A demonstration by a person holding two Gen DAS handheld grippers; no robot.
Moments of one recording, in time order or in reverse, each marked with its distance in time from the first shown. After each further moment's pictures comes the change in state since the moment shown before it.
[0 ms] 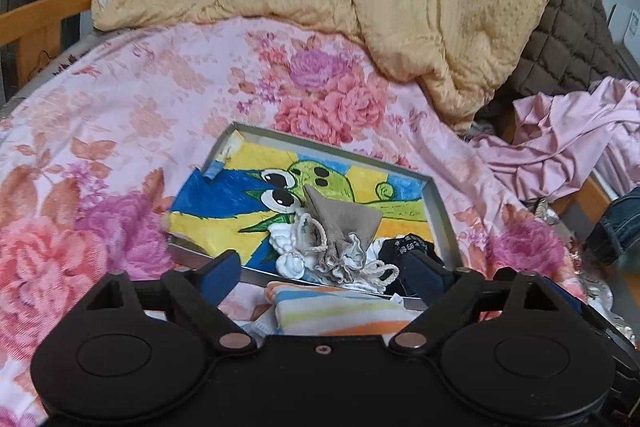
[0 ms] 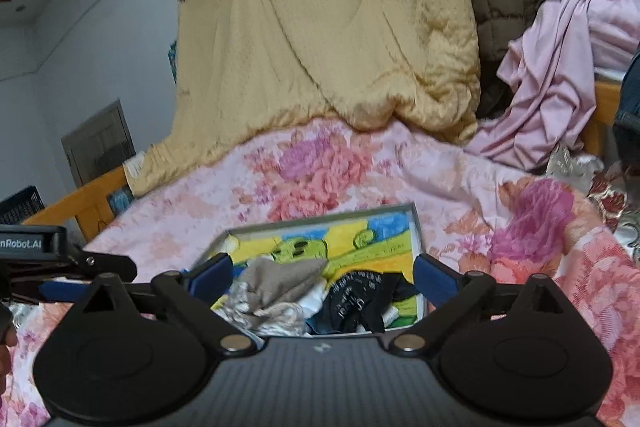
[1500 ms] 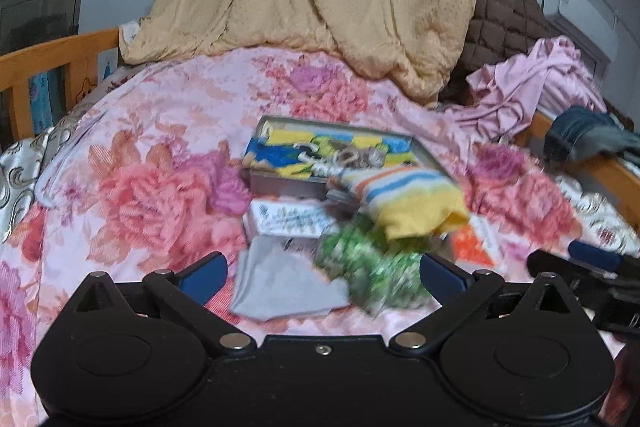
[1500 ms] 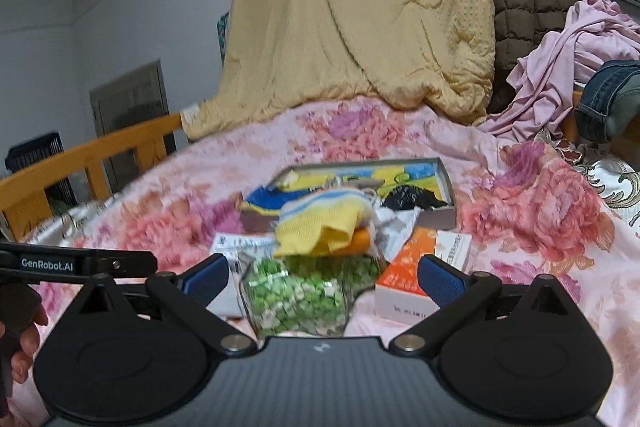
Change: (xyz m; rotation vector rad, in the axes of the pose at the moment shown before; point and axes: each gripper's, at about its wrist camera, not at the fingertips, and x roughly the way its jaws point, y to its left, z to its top) left arm -0.141 0.081 -0.141 0.183 -0.102 -0.039; right arm -0.151 0.111 -0.103 -0.150 0.082 -0.031
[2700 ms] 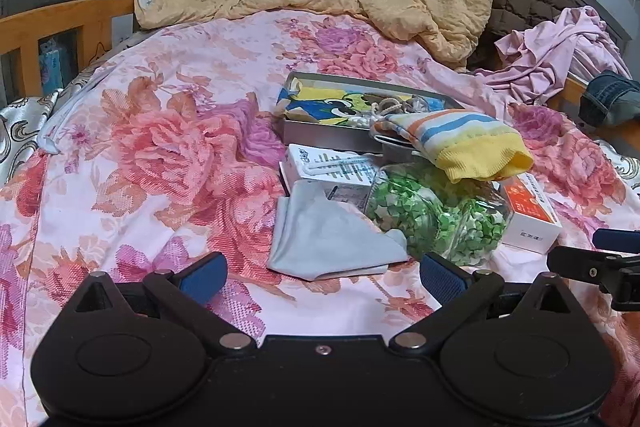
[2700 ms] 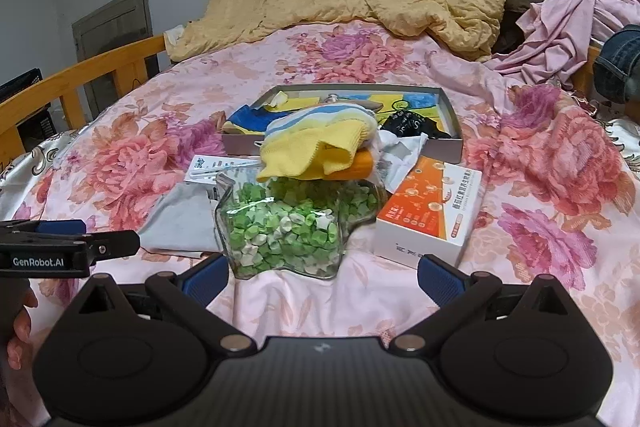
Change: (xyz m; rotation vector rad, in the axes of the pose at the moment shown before) left arm 0.038 0.030 -0.033 -0.003 0.065 0.053; right arm 0.043 0.006 -0.013 -0.034 0.206 -0.037
